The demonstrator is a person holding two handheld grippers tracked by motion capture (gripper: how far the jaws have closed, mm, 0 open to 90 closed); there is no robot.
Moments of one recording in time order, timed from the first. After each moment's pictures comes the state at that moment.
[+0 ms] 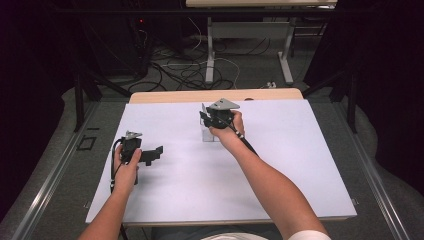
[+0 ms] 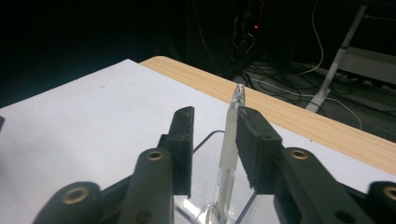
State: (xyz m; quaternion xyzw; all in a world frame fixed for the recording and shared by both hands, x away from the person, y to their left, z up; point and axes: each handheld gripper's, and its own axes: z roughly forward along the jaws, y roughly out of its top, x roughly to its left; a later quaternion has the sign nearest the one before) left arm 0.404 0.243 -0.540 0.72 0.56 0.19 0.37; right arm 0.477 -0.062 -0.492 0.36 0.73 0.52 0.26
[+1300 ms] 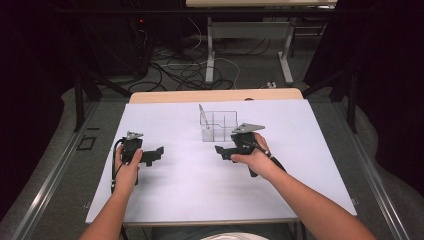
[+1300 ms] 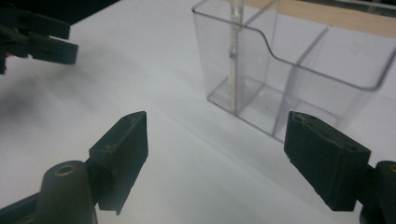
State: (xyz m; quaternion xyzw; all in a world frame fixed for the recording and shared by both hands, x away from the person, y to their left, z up) left arm 0.404 0.241 -0.541 0.72 0.56 0.19 0.37; right arm 0.400 -0.129 -0.512 0.40 0.78 0.46 0.15
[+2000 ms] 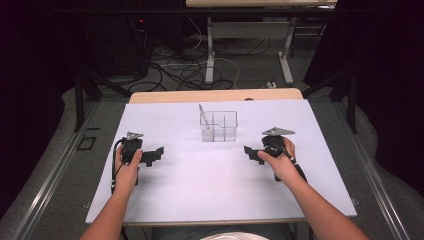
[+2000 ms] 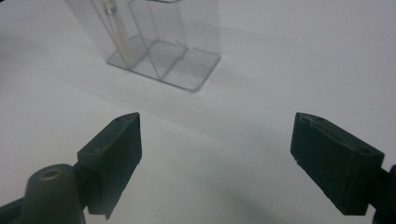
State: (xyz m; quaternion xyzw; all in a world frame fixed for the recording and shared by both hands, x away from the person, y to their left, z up) left arm 0.403 0.241 -0.542 0.72 0.56 0.19 0.37; right arm 0.399 -0.210 -0.532 0.49 0.74 0.43 0.19
